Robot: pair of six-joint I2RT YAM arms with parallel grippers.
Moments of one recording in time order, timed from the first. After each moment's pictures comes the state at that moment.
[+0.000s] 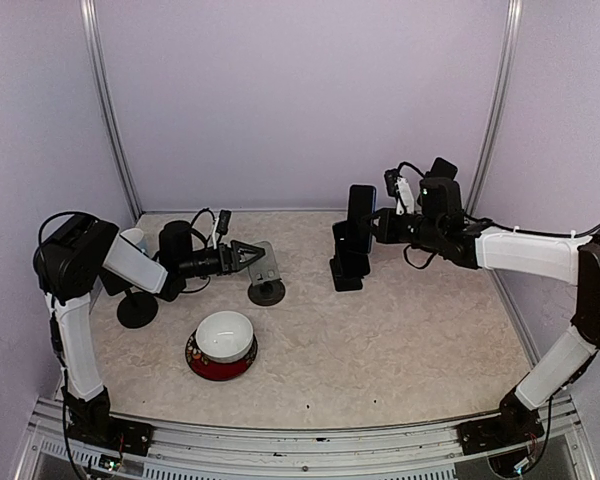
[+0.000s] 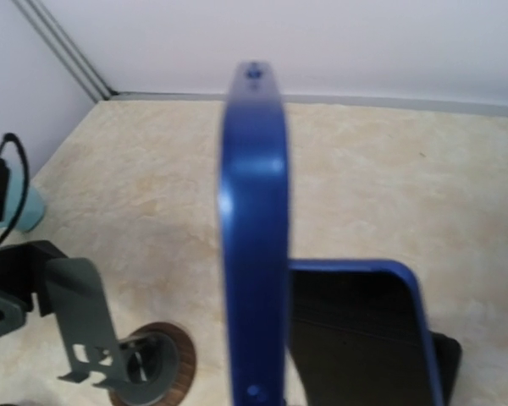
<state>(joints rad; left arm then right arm) -0.36 2.01 0.92 0.92 0.80 -0.62 0.51 1.56 1.05 0.18 -0.23 0.35</state>
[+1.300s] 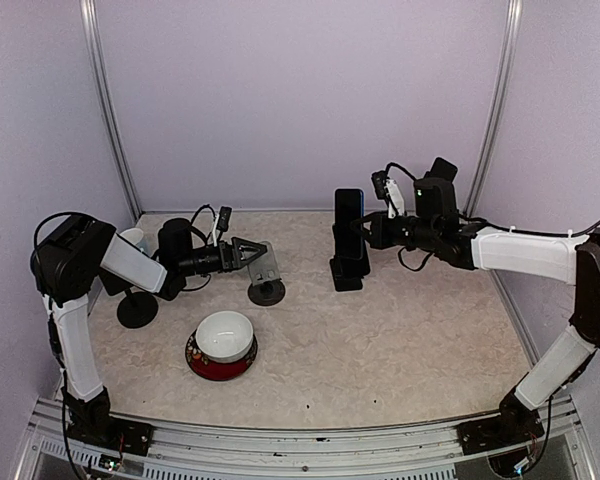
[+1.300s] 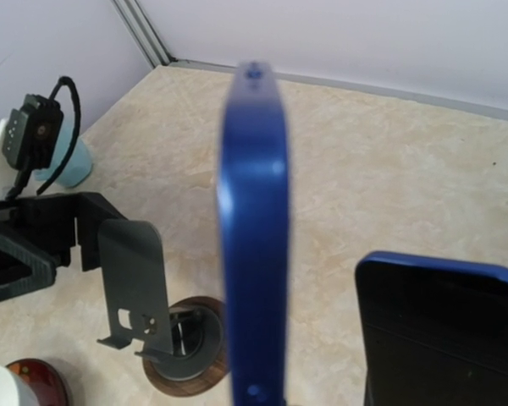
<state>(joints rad) -0.37 1.98 0.91 0.93 0.80 -0.63 0.55 1.57 1.07 0.18 -0.32 0.27</state>
